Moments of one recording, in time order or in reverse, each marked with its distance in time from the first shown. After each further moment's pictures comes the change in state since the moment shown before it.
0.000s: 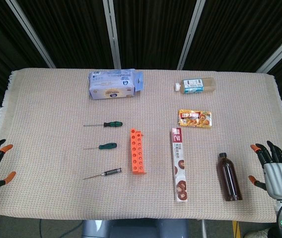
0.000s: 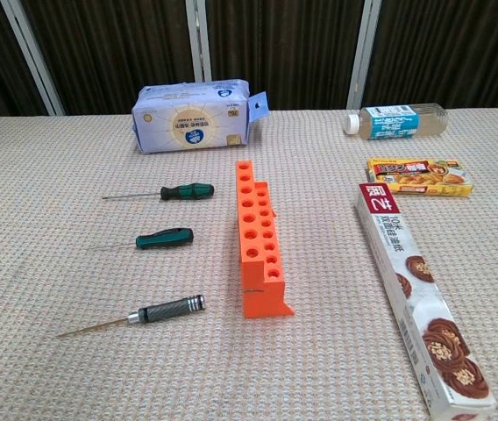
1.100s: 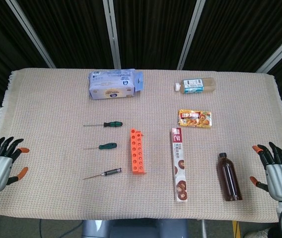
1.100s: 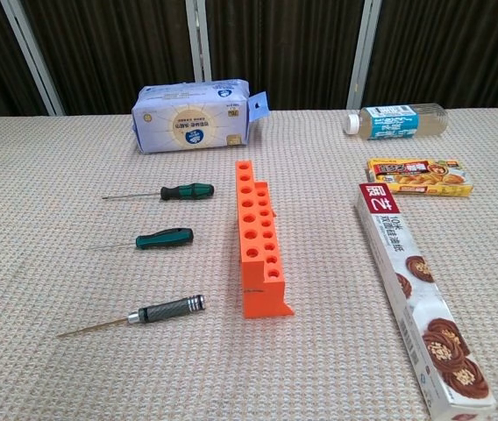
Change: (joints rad) left arm -0.072 0.000 -0.004 -0.047 0.031 -0.093 0.012; right arm -0.010 0.000 -0.004 0.018 -0.005 0.011 0.034
